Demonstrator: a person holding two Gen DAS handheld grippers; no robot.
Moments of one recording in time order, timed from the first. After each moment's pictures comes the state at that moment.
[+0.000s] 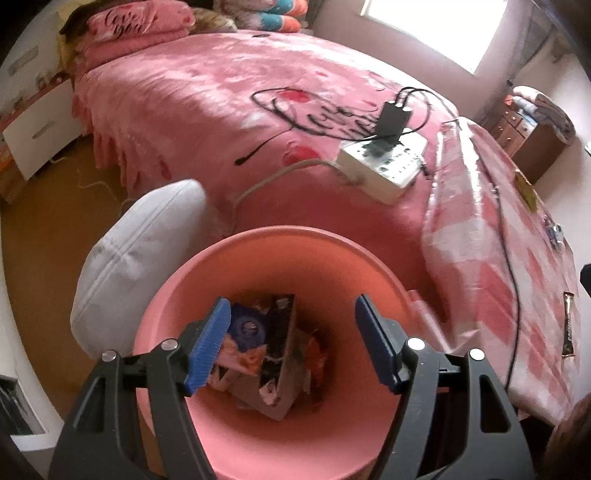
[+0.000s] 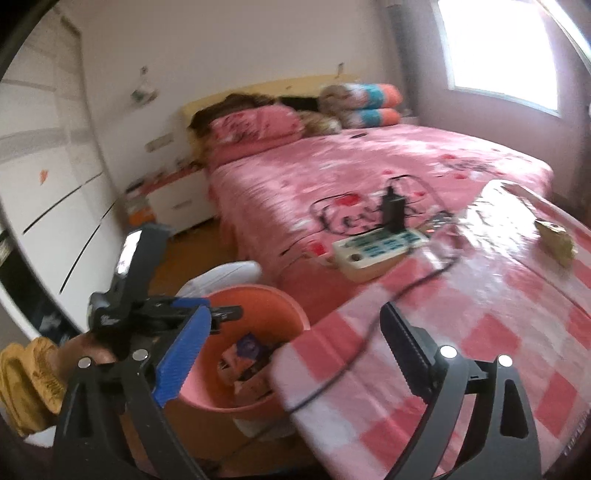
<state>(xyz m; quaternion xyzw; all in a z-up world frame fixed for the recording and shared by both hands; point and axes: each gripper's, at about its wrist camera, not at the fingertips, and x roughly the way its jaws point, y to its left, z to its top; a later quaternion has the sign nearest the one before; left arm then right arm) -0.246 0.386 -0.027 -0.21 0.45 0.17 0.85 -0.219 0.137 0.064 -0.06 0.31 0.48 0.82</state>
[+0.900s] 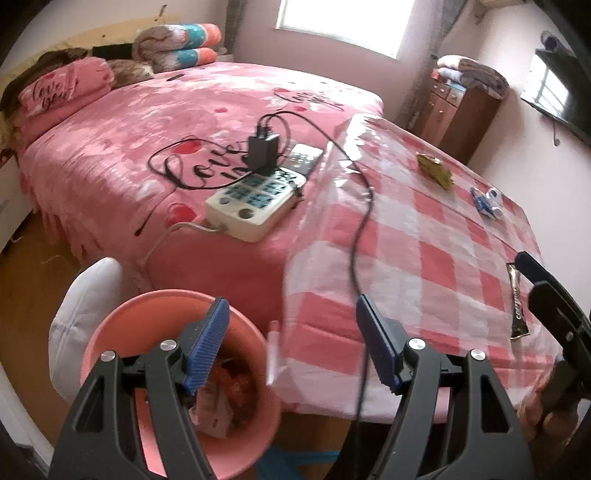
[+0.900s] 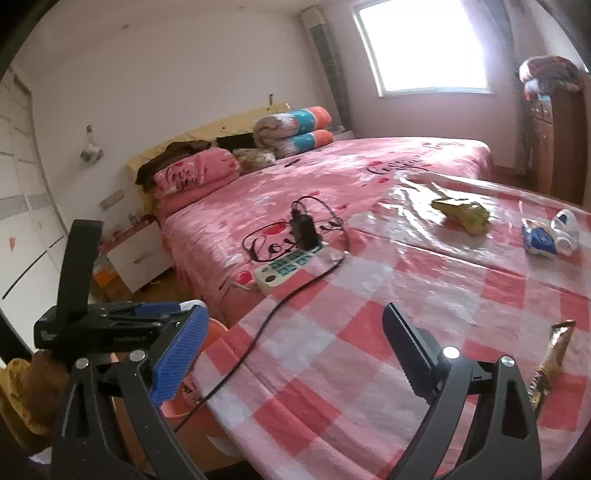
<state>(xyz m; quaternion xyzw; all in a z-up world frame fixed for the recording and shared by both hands) -0.199 0.281 0.043 -0.13 0.42 0.07 0.90 -0.181 0.035 0.069 0.03 0.30 0.39 0.87</state>
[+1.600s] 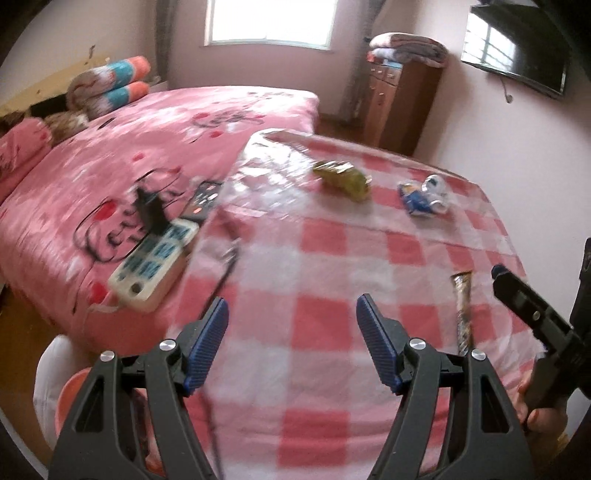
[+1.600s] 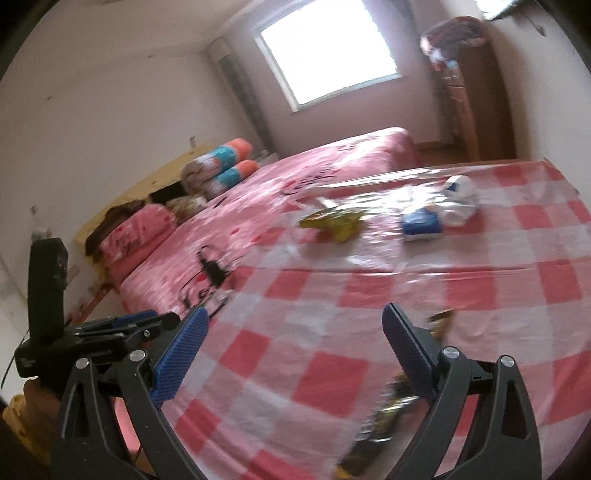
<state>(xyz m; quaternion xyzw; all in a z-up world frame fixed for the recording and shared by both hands) -0.113 0.162 0.083 -0.05 0.40 -0.02 0.91 -0.126 -0.101 0.066 0.15 0.31 0.26 0.90</state>
